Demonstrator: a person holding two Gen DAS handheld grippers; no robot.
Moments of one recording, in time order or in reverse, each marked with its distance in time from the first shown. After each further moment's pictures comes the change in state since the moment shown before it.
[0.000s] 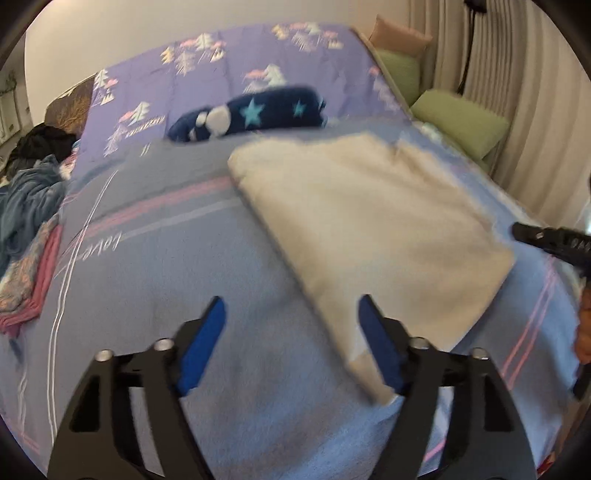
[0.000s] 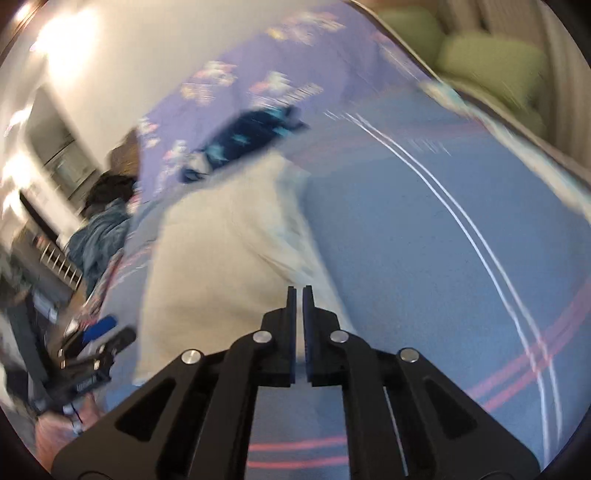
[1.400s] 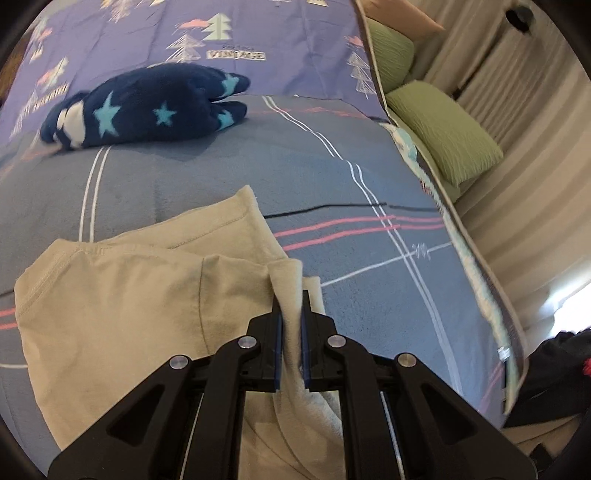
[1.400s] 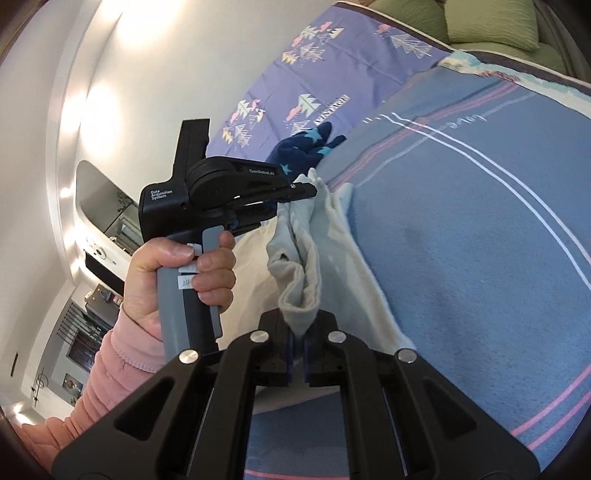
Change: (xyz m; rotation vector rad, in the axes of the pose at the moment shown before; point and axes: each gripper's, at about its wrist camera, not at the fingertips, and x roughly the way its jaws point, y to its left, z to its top) left arm 0.168 -0.116 0.171 -0.094 0.238 -0.204; right arm 0.014 -0.045 -0.020 0.300 -0.087 0.256
